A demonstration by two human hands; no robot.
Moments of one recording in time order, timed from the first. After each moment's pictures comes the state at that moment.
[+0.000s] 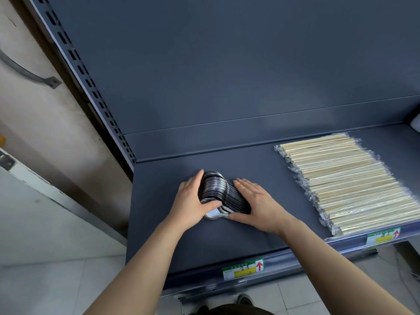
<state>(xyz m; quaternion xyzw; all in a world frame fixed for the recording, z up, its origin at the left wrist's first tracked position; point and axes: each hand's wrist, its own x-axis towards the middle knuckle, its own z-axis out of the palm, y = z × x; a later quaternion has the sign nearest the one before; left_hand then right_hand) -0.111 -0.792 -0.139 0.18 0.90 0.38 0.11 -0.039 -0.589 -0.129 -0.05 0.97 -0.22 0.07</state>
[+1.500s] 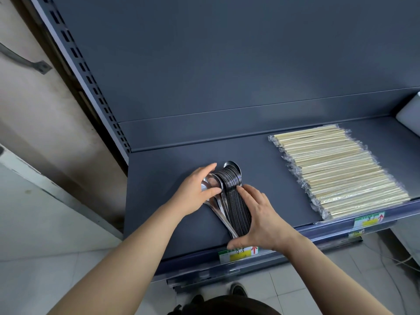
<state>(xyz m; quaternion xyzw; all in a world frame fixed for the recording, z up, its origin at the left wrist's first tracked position) -0.111 -0.785 -0.140 0.26 0.85 0.43 0.15 0.022 -0.609 -0.124 0.01 0.96 -0.27 0.09</state>
